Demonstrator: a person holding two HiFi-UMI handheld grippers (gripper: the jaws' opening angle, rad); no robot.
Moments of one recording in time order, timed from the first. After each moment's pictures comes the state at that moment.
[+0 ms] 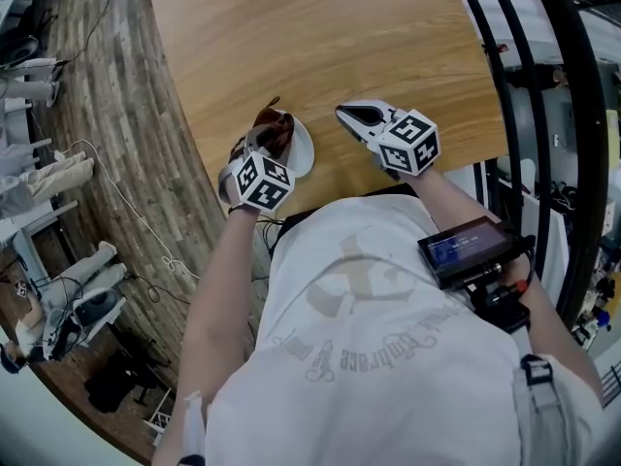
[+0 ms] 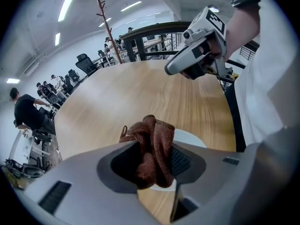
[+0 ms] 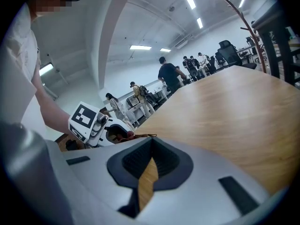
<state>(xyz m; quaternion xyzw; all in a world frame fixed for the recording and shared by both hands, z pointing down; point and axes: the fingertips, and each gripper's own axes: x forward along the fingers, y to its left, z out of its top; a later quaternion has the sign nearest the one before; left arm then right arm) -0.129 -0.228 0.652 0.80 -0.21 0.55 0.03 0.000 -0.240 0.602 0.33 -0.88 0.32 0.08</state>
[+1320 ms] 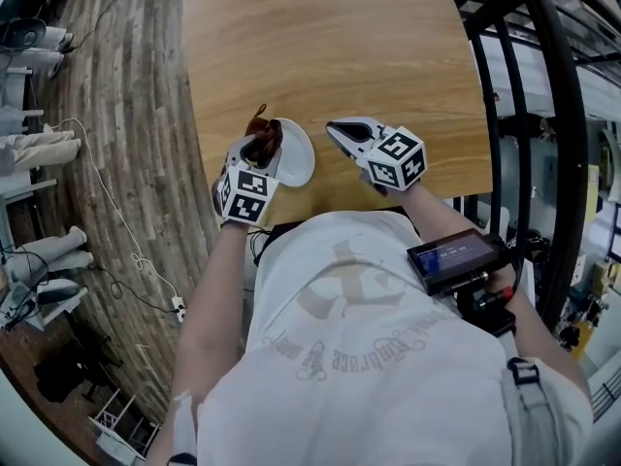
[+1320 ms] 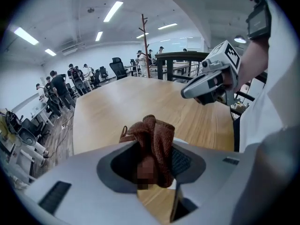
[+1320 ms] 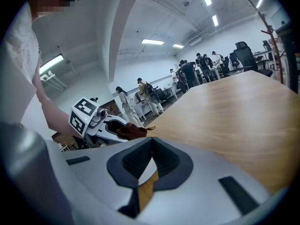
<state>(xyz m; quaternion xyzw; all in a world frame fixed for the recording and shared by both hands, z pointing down) -0.148 -0.232 0.618 0.83 -0.35 0.42 0.11 -0.026 -0.244 0.587 0.28 -0.91 0.28 0.11</state>
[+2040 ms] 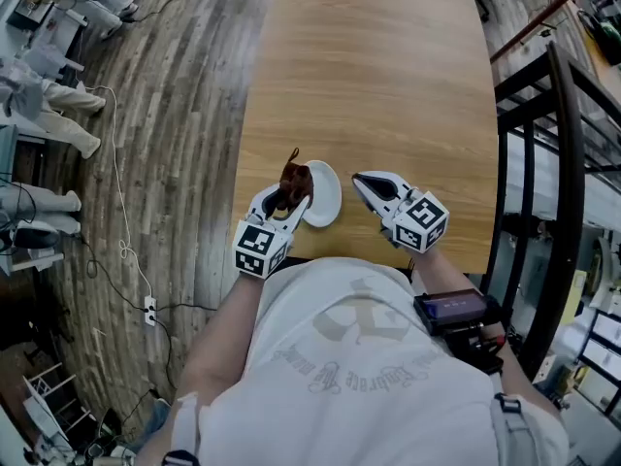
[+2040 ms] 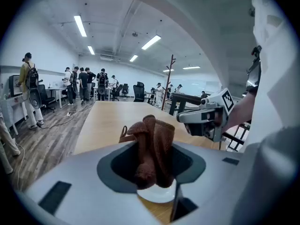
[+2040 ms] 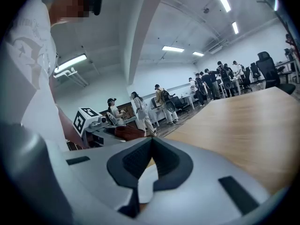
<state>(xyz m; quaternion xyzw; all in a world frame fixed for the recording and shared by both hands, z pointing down) -0.168 -0.199 0.546 0.85 -0.46 0.18 0.19 -0.061 -0.237 0.520 0.20 -0.96 0.20 0.07</state>
